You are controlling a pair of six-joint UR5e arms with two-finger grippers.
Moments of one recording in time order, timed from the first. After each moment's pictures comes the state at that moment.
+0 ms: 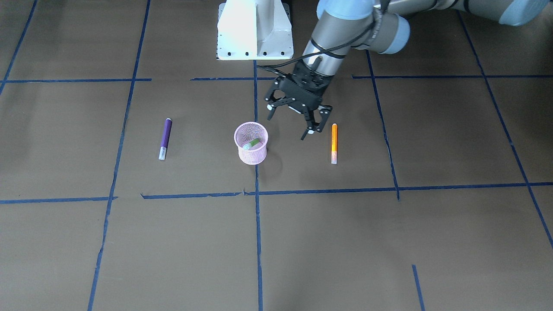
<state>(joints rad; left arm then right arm) -0.65 -2.14 -1.79 -1.94 -1.88 -0.74 1.50 -1.74 1.65 -1.39 2.40 -0.12</state>
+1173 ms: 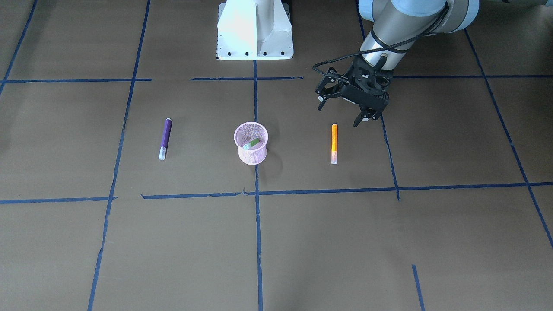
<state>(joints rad) -0.77 -2.05 -1.92 -1.72 -2.07 -0.75 1.38 -1.62 1.29 -1.07 2.32 0.00</state>
